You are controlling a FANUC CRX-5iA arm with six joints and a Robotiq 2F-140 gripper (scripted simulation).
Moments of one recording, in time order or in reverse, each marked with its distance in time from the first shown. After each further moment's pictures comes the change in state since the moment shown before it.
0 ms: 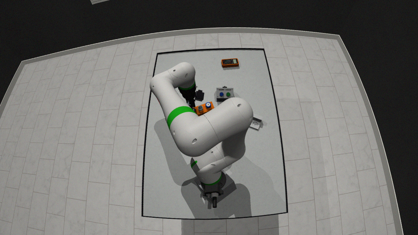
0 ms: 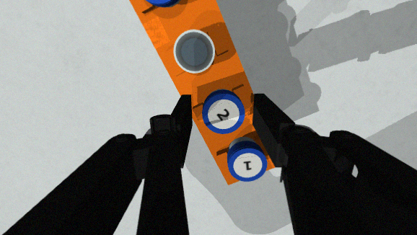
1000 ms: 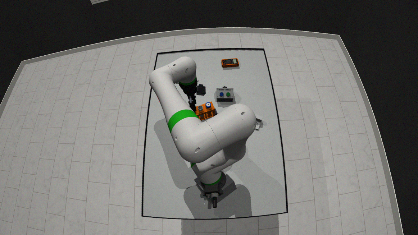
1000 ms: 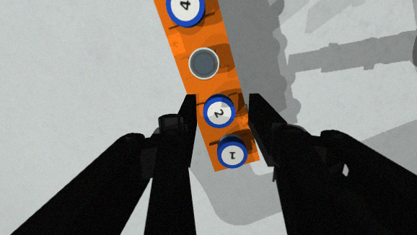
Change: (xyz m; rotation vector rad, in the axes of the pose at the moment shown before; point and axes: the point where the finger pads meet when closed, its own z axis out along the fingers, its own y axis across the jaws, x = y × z) arm 0.014 0.000 -0.048 0.011 0.014 -0.135
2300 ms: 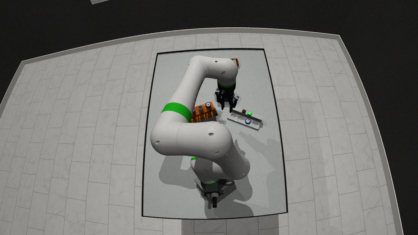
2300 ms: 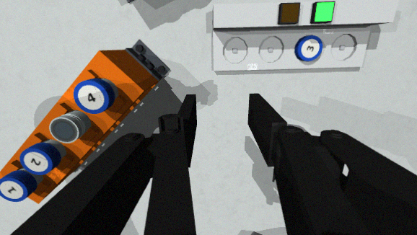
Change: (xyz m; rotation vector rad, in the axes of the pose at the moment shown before) arm 0.196 0.031 0.004 -0.006 0.007 -1.100
